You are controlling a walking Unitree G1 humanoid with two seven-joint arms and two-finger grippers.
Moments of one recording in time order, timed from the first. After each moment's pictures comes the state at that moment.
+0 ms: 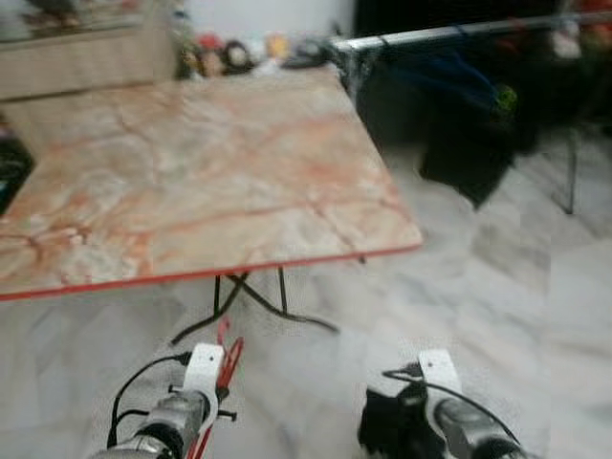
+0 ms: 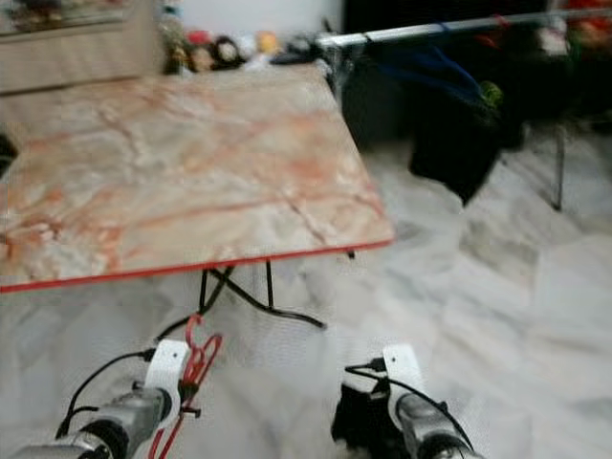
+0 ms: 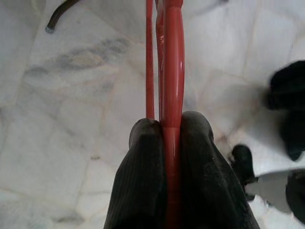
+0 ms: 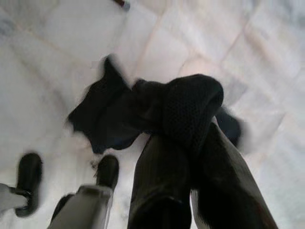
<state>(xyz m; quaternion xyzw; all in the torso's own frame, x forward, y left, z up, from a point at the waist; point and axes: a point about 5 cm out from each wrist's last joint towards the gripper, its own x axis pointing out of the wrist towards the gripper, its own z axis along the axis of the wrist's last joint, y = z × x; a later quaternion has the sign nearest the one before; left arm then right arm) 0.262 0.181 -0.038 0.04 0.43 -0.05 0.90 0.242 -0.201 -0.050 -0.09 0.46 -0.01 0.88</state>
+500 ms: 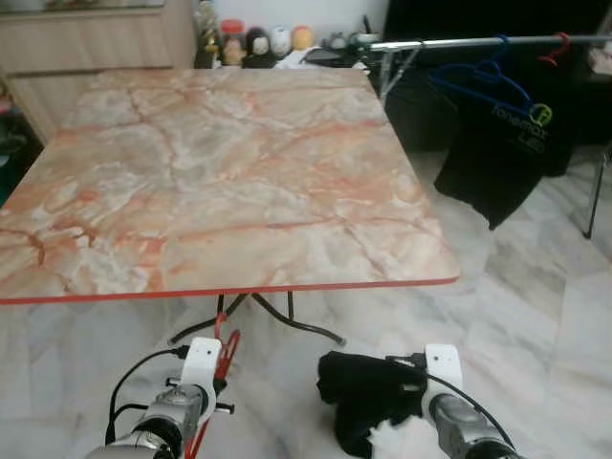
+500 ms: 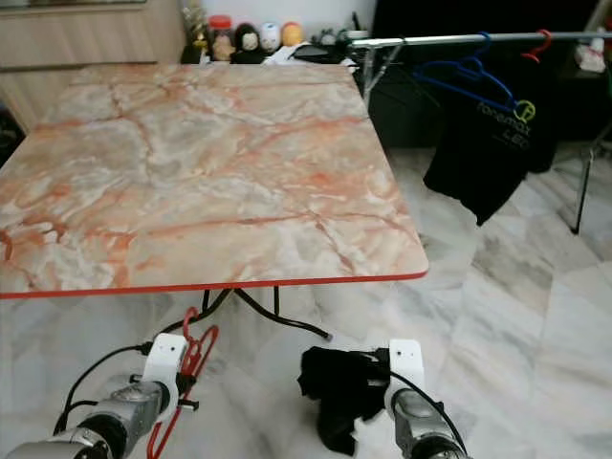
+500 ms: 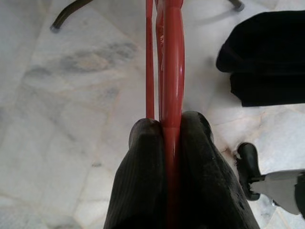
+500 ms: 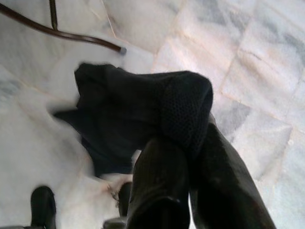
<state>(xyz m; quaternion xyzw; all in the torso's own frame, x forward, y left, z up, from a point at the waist) 0.261 0.186 -0.038 0.05 0.43 -0.04 0.90 0.247 -0.194 -0.047 -0.02 0.40 -0.08 0.91</state>
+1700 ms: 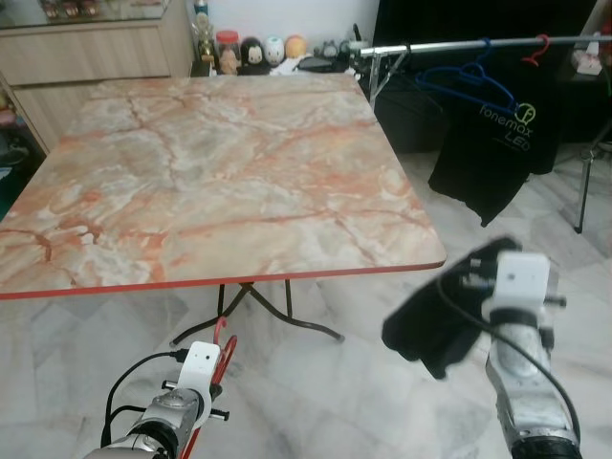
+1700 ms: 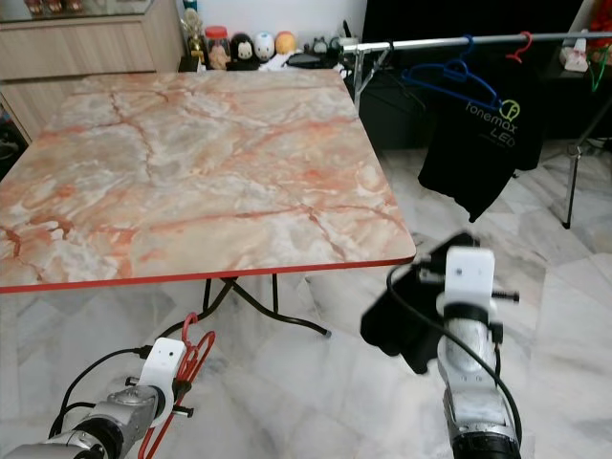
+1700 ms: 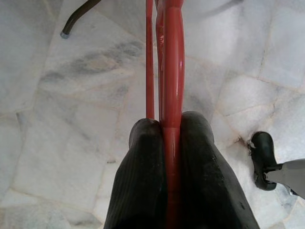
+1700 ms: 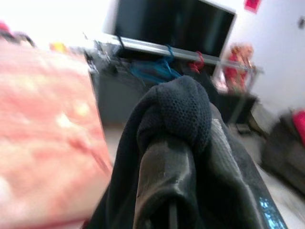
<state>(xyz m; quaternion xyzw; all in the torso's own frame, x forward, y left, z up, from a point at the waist) 0.262 0.185 -0.038 0.07 0.43 -0.05 0.90 0.299 -0.222 0.136 -0.15 -0.09 -0.15 0.97</state>
